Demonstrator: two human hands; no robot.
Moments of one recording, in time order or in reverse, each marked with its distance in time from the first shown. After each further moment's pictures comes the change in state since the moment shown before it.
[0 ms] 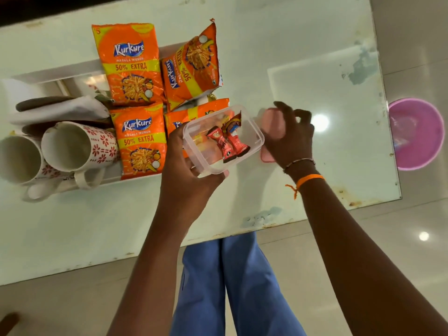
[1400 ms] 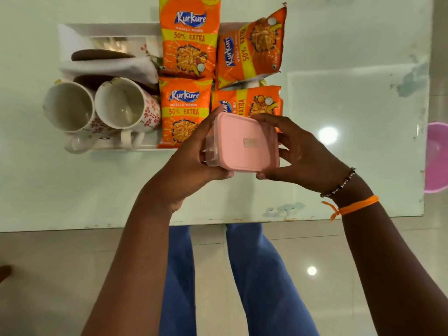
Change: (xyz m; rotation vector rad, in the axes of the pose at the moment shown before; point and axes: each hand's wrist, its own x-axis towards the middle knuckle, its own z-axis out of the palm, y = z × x) left_hand -0.002 -0.030 -0.069 -0.181 -0.331 -0.107; right_hand -0.057 -0.059 -0.016 0.369 -0.818 -0.292
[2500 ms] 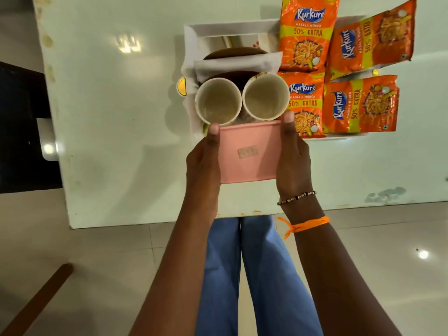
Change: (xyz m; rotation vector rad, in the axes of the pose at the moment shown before) left_hand -0.099 -0.007 -0.175 -0.232 0.422 -0.096; right_hand 0.088 -0.108 0.263 0.299 0.761 0.170
